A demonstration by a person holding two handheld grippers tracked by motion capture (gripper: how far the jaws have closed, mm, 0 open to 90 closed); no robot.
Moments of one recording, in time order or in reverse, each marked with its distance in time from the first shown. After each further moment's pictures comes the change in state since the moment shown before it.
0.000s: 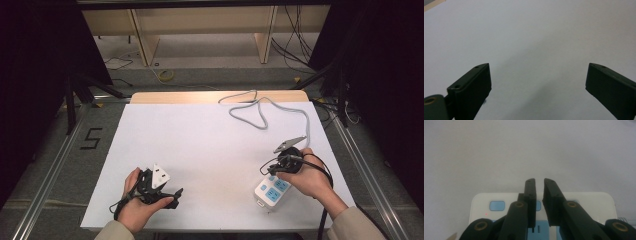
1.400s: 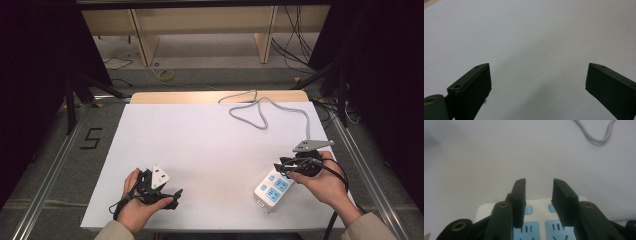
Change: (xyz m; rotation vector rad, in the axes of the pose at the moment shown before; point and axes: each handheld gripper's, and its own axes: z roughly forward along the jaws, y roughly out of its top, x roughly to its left) left arm 0.000 -0.002 0.000 0.009 -0.001 -0.006; right arm -0.008 -0.024 -0.031 -0.251 -0.015 0.065
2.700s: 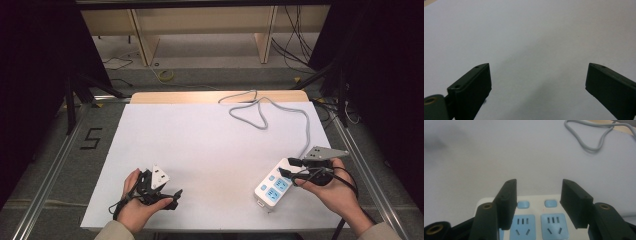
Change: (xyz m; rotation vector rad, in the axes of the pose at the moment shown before) left arm 0.000 -0.001 0.000 0.005 -0.003 -0.002; right arm -0.005 -0.024 -0.015 -0.116 0.011 -0.041
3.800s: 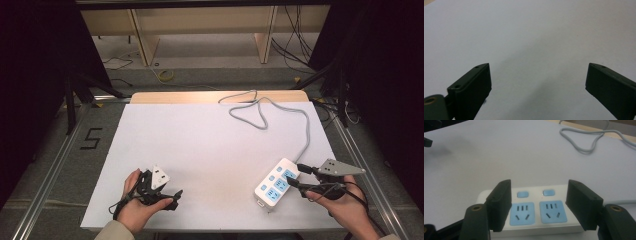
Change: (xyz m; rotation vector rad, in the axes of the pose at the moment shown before) left arm -0.001 0.000 0.000 0.001 -0.007 0.003; right arm -0.001 -0.038 -0.016 -0.132 -0.004 0.015
